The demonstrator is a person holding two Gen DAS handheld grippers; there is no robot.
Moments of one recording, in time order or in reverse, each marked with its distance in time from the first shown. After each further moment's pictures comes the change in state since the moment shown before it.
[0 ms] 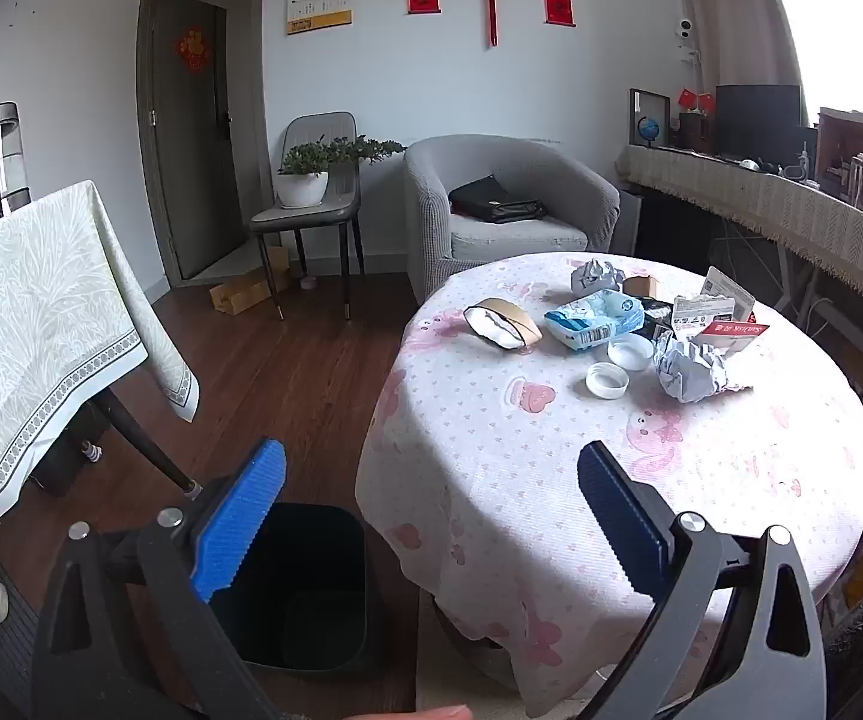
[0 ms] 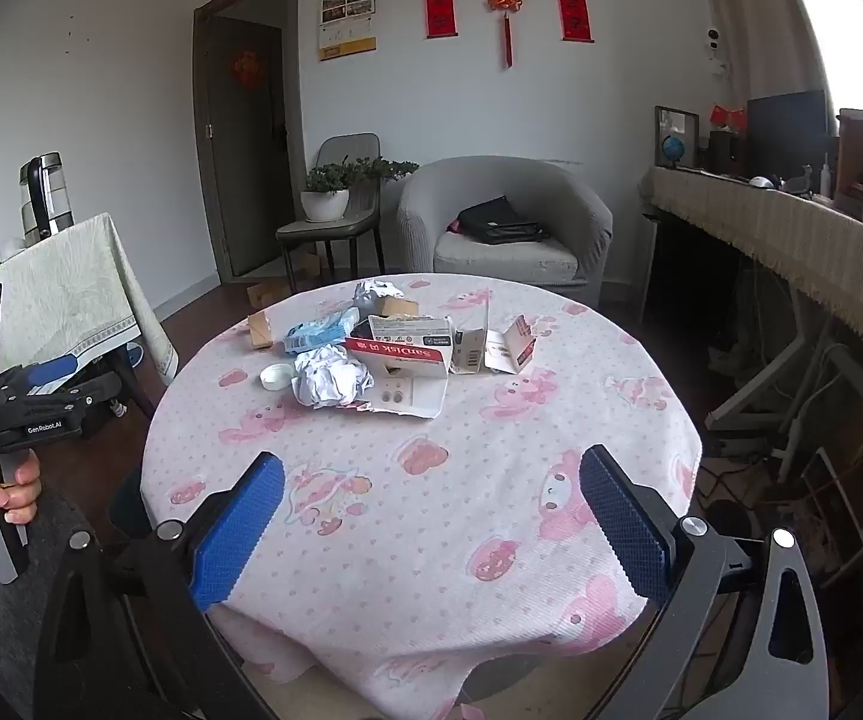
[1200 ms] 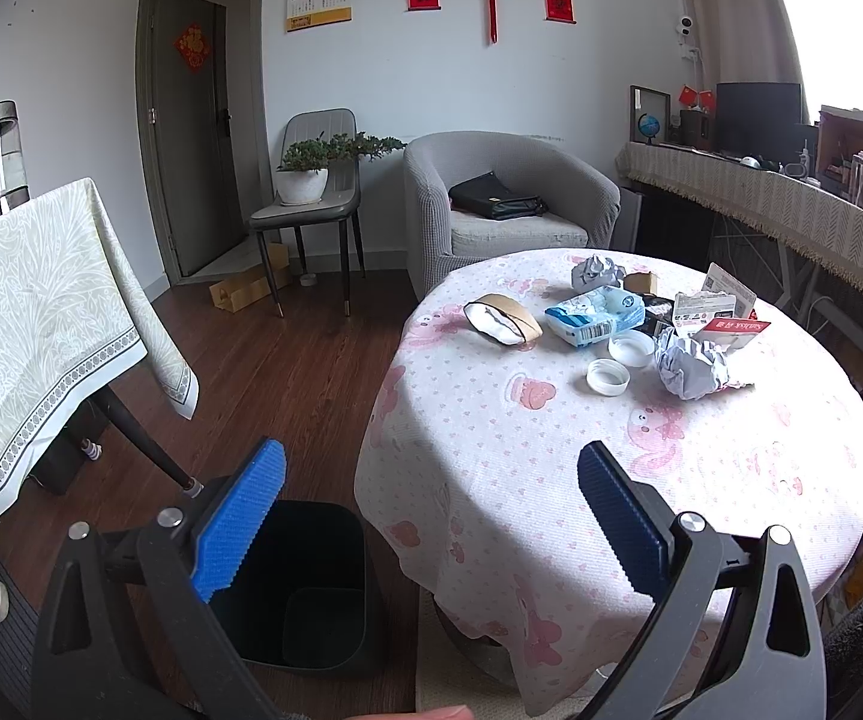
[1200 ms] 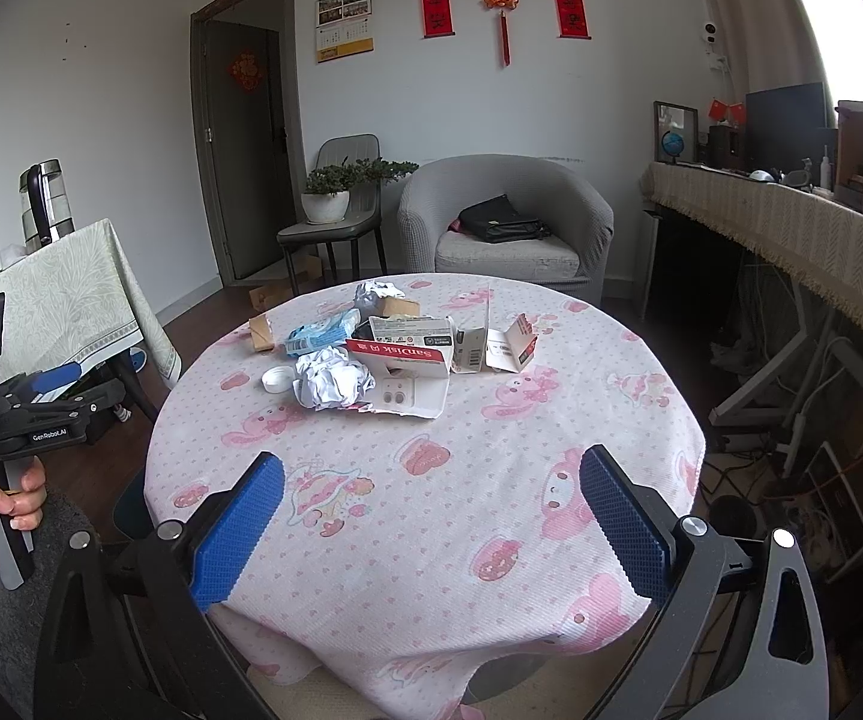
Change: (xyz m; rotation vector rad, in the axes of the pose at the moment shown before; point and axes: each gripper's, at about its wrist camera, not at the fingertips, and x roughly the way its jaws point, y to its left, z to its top) left arm 0.000 0.000 0.000 -0.004 0.003 -0.006; right arm 0.001 -0.001 0.001 0.020 -0.004 0.012
